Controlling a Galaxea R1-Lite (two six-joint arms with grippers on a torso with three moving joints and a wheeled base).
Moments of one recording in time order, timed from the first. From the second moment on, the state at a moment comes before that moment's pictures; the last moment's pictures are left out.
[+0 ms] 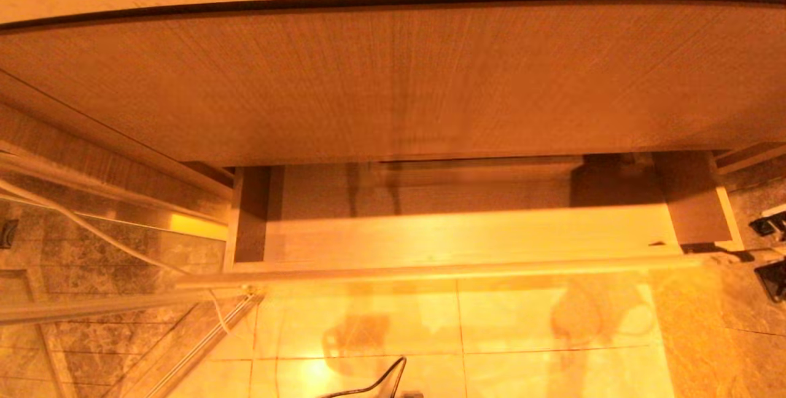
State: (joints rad) left arm 0.00 0.00 0.00 0.00 0.00 0.00; right arm -0.60 1.90 -0.64 -0.87 0.03 -0.70
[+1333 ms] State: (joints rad) left arm 0.00 0.00 0.00 0.00 0.00 0.00; right arm -0.53 1.29 -0.48 -0.51 0.19 -0.82
